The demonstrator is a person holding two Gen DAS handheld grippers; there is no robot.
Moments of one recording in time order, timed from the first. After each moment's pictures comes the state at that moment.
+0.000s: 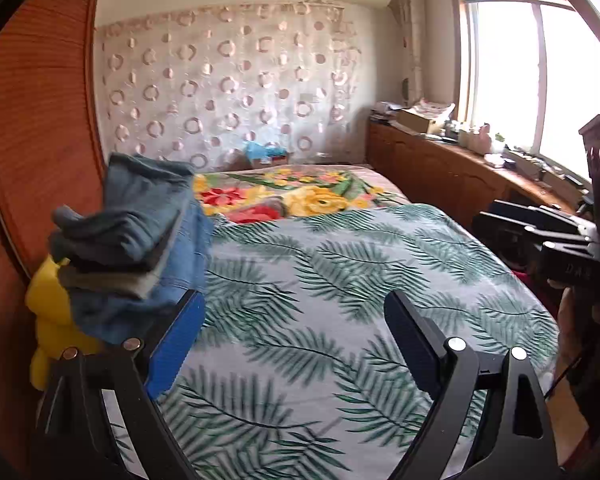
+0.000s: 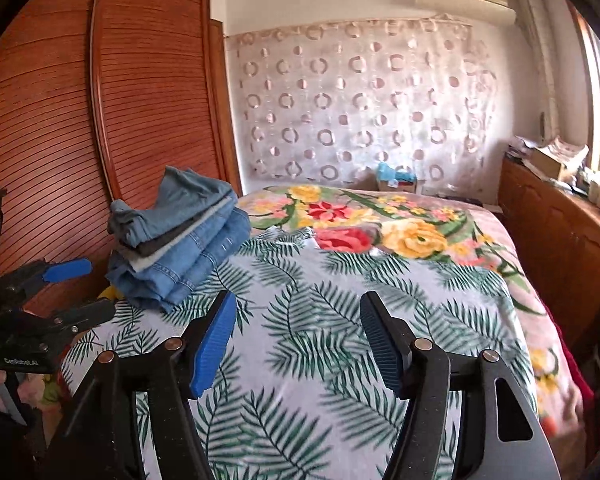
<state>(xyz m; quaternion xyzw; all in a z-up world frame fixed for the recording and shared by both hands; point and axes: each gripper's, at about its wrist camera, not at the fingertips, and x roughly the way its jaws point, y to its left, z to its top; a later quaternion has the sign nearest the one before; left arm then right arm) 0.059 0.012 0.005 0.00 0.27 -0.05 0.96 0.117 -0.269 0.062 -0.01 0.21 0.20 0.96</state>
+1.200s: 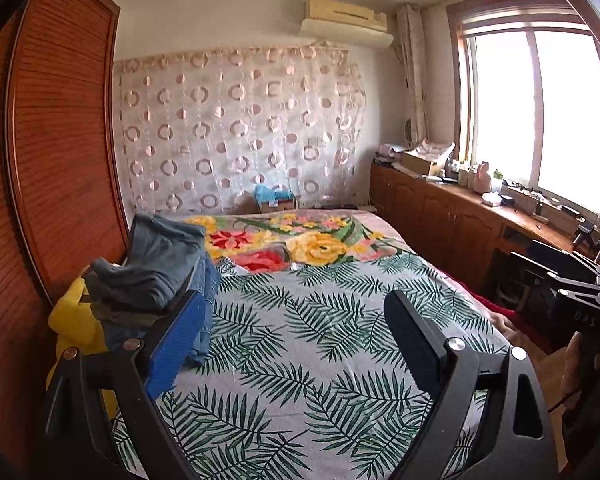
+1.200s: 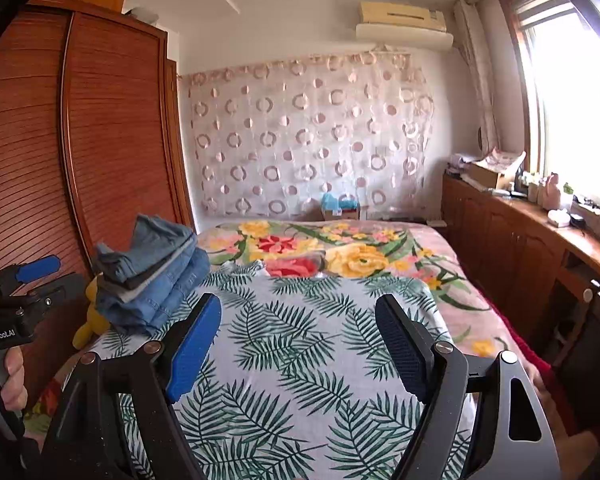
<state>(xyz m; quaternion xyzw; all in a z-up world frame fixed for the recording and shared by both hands) 0.001 -0.013 0.081 0.00 0.20 -0.02 0.98 0.003 -0.266 0.092 0.01 0.14 0.11 0.98</state>
